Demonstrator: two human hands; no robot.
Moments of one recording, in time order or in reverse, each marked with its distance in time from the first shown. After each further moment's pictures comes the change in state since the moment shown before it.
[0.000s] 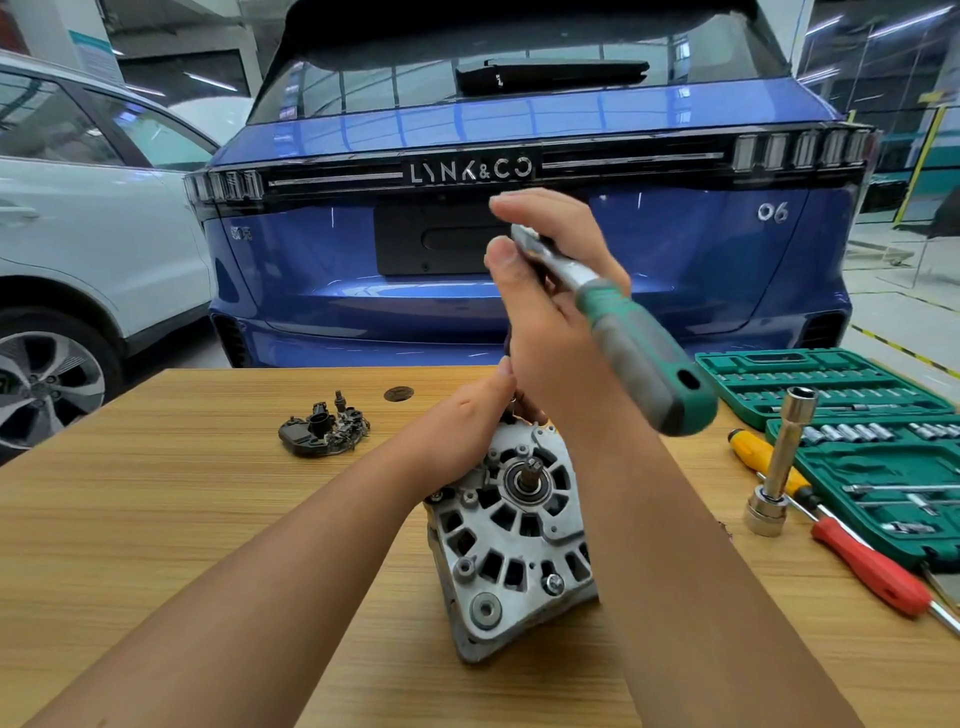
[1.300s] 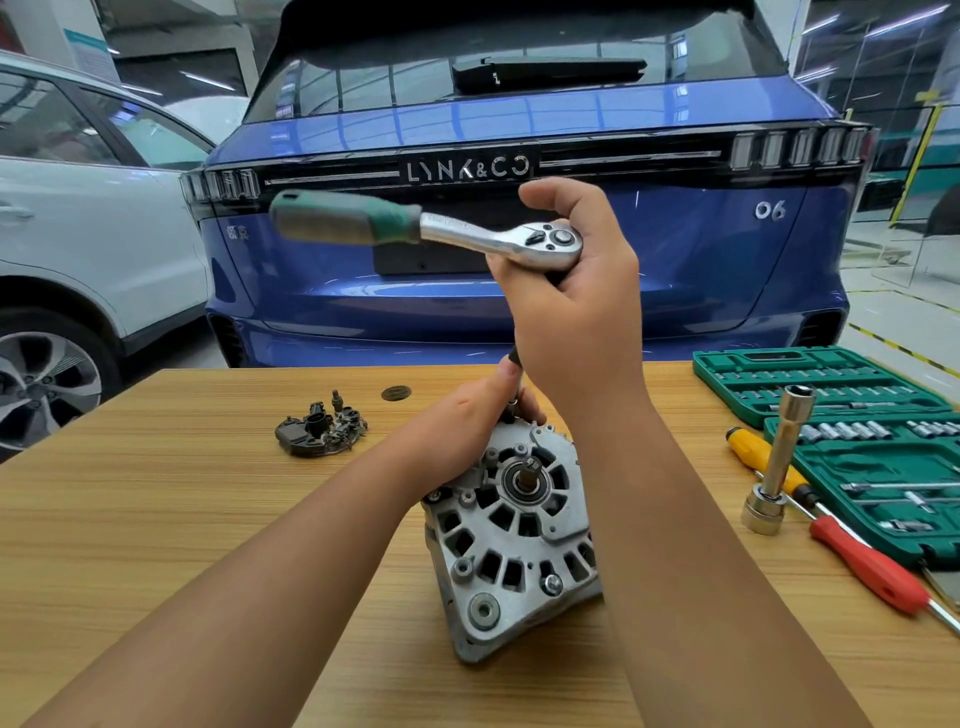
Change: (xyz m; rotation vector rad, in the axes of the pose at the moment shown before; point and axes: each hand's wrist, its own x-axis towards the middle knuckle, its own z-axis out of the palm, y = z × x) left_hand -0.004 0.001 -0.001 0.060 0.000 0.034; right_hand 0.008 -0.002 -0.006 0.014 0.000 0.250
